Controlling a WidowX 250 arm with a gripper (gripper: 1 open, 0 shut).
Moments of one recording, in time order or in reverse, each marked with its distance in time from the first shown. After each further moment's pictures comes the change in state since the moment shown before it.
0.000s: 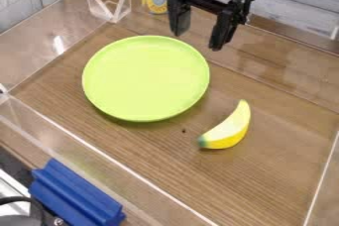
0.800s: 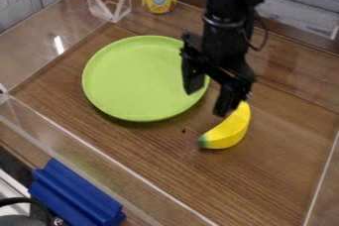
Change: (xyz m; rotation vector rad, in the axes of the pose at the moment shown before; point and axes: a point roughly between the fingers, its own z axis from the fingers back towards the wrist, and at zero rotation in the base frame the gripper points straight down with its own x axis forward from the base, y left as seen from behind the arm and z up) arm -0.022 -0.046 -0.064 -0.001 -0.029 -0.304
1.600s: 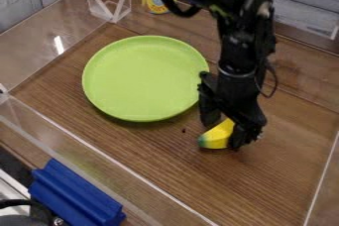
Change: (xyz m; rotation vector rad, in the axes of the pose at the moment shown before) arm 0.010 -0.015 -0.049 -0.002 -0.054 -0.057
